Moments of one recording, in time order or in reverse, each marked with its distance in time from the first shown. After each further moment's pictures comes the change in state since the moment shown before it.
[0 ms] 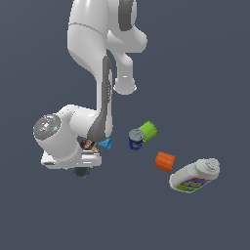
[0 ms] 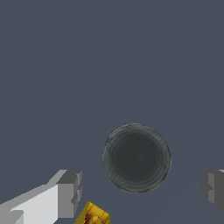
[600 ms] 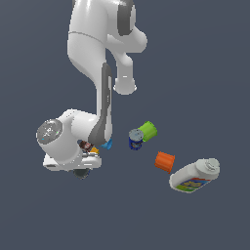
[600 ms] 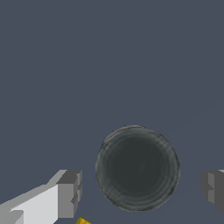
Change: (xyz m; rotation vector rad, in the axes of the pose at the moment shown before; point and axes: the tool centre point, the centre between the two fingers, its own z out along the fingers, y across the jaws) arm 0.000 0.004 0.021 -0.002 0.001 -0.002
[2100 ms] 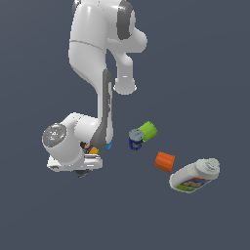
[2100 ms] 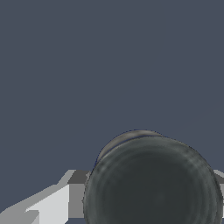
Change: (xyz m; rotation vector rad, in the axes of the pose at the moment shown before) arm -0.005 -0.001 0.024 0.001 -0.003 -0.001
